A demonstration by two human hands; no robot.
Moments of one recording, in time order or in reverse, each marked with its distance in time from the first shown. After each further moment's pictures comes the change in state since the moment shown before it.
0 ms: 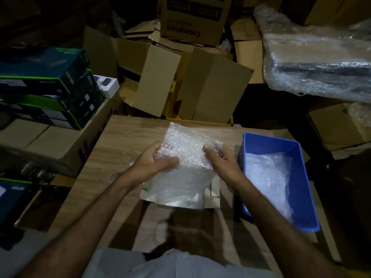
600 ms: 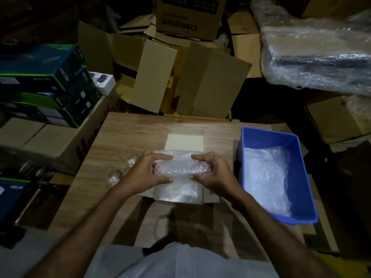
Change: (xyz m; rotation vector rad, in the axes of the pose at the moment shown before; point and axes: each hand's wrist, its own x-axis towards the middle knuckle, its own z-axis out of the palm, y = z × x) left_hand -0.014 -0.022 0.002 0.418 0.044 0.026; right_hand -0.016 0.038 0.006 -0.385 -0.077 -0.106
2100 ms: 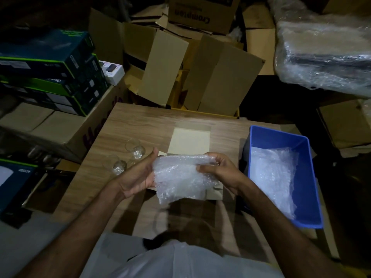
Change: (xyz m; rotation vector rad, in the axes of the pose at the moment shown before) left_hand -0.019 -0.023 -0.005 -0.866 -0.250 -0.313; right_hand 0.015 0.014 -0.004 0.528 -0.251 0.251
